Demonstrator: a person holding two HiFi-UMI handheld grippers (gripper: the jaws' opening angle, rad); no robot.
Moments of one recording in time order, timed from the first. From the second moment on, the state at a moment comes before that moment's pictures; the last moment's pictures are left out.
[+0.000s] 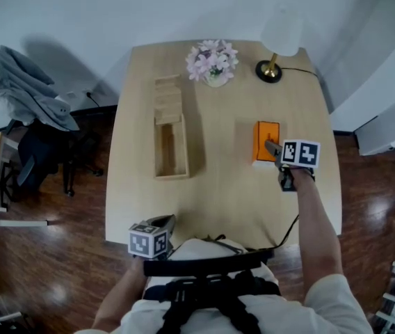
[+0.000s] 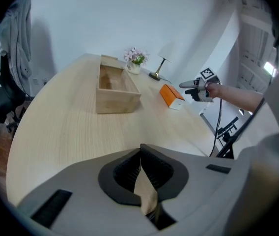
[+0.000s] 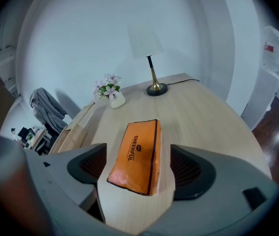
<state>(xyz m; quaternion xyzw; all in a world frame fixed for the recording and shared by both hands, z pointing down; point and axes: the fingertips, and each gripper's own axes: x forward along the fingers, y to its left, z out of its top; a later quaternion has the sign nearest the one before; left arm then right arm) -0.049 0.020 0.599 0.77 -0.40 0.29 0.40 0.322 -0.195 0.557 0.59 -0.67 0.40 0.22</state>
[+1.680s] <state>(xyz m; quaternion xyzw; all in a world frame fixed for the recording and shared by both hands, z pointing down) -0.063 0.001 0.544 0.79 -0.41 0.20 0.40 0.299 -0.208 0.631 0.61 -0.62 0.43 0.26</state>
